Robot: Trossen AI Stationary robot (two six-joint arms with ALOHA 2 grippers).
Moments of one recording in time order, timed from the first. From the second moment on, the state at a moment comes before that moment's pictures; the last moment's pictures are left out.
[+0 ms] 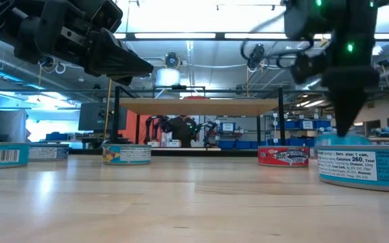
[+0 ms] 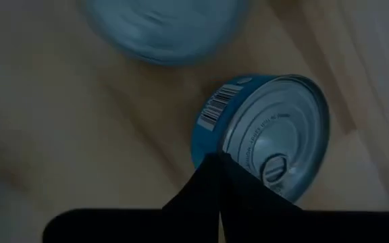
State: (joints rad) left arm -0.17 1.27 0.40 0.60 -0.03 0.07; right arm 0.19 1.48 0.91 -0.99 0.20 0.77
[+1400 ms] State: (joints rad) left arm -0.17 1.27 0.40 0.60 -0.03 0.04; right arm 0.26 1.47 0.65 0.14 -0.02 1.05
